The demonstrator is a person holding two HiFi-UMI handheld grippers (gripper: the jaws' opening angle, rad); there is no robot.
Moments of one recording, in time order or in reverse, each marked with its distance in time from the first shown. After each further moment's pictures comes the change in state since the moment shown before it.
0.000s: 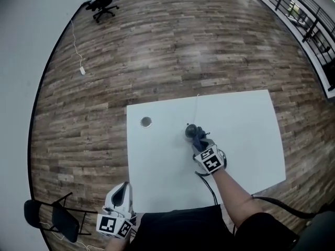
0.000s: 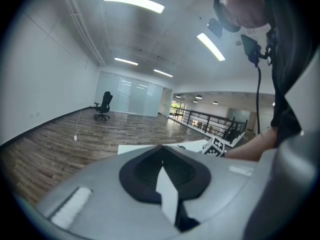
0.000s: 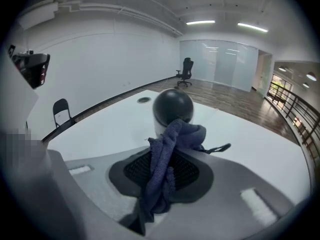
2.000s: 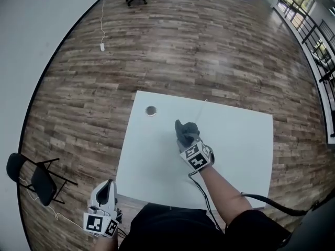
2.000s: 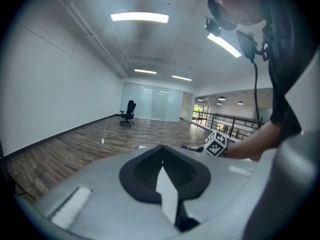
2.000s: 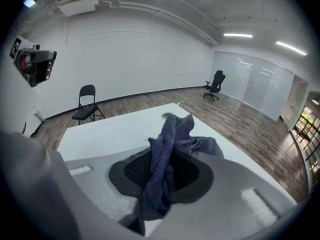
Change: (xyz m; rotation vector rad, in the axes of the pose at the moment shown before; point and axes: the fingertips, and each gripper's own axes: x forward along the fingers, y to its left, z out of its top) left arm -0.069 -0.035 0.008 -0.032 -0.064 0.305; right arm -0.012 0.041 0.083 -0.330 -0.060 0.190
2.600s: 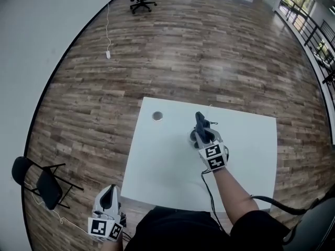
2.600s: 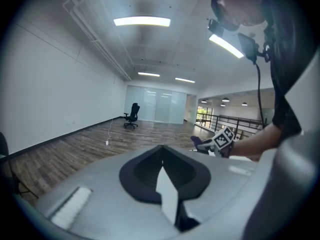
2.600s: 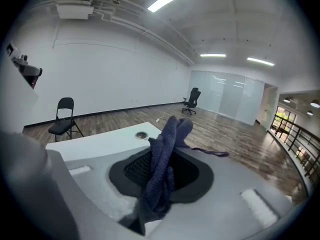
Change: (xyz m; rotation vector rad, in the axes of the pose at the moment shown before) left arm -0.014 0.013 0.002 -0.010 -0.030 0.047; right arm -0.045 -0.071 0.020 0.114 -0.204 -0.227
